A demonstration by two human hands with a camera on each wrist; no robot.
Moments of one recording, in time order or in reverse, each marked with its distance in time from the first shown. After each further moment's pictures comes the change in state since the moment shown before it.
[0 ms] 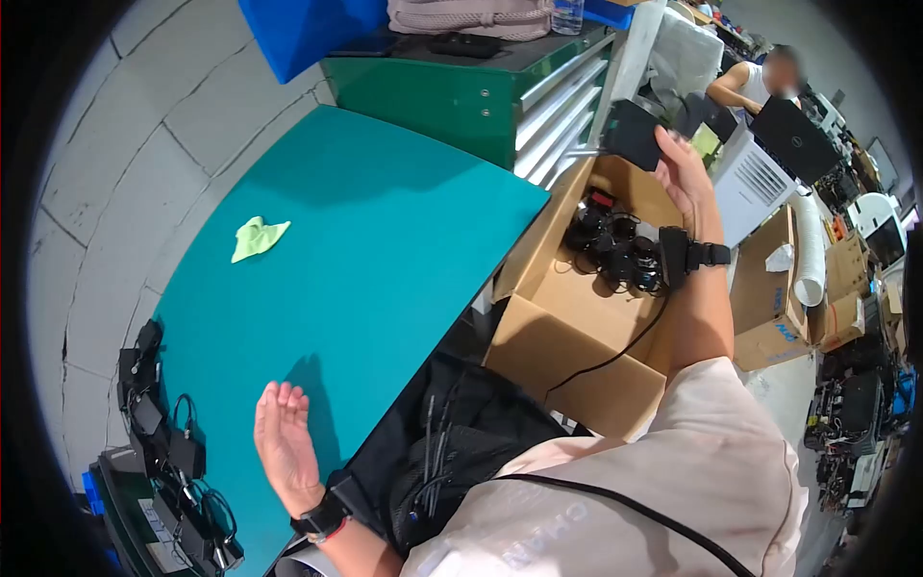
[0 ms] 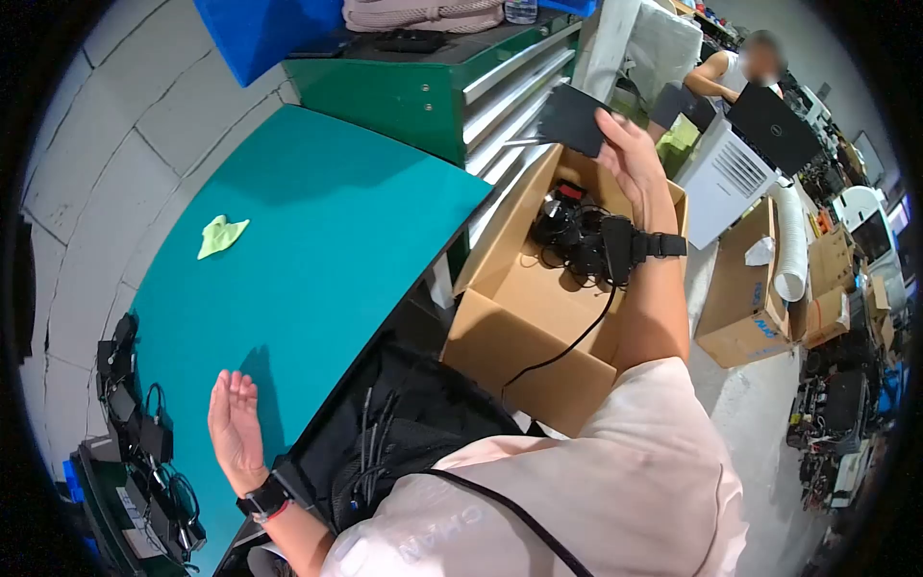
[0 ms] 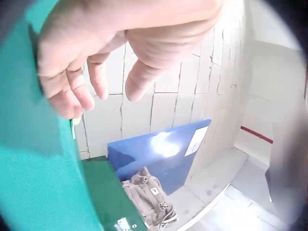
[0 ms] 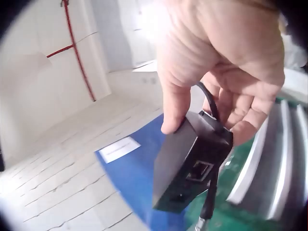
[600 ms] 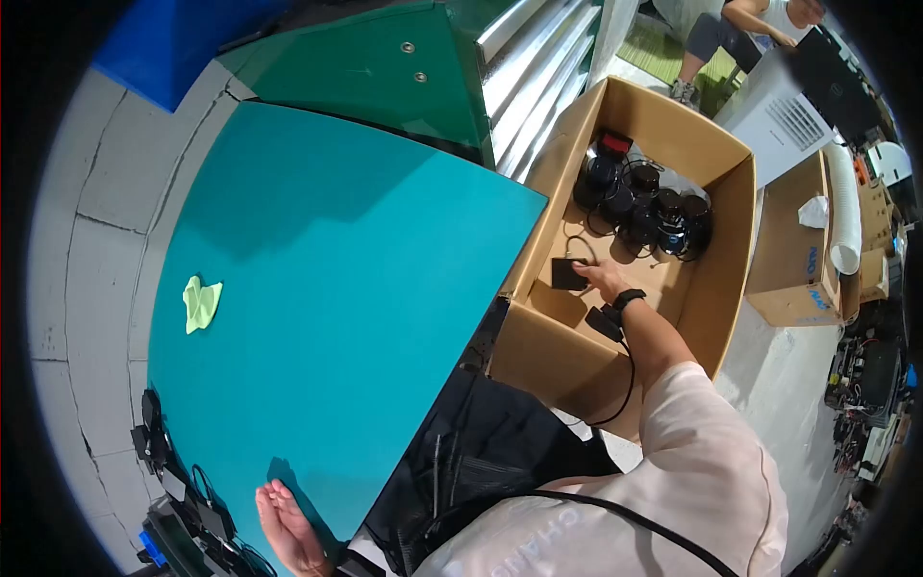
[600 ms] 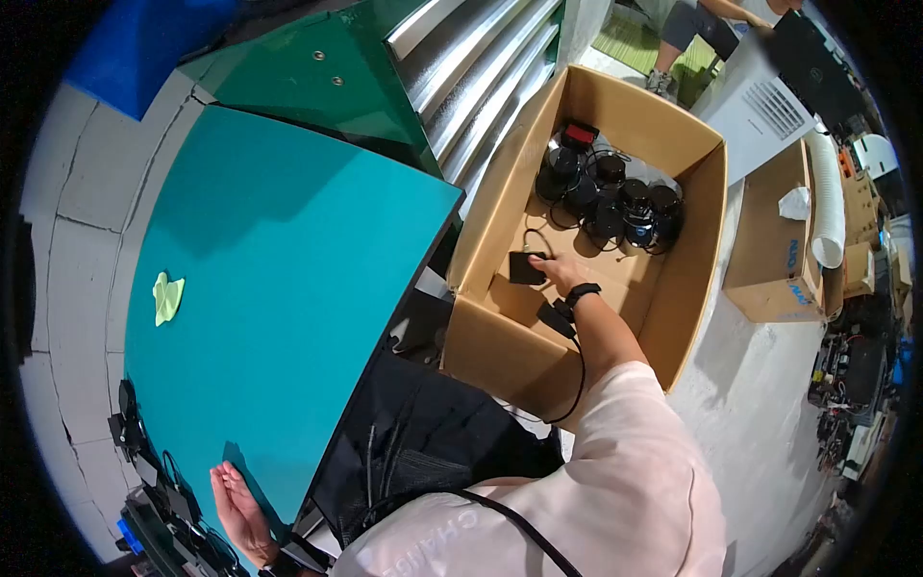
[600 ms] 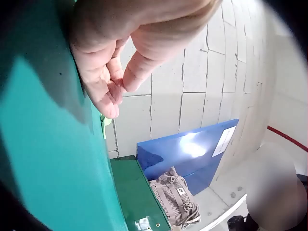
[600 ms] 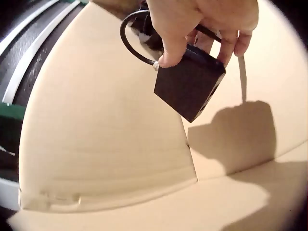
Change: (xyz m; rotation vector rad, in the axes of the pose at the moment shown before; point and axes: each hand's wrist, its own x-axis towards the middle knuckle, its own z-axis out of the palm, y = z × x) left_hand 0.010 0.003 -0.039 -0.070 0.174 -0.107; right_hand -0.071 0.352 -0.136 -0.457 0.232 0.787
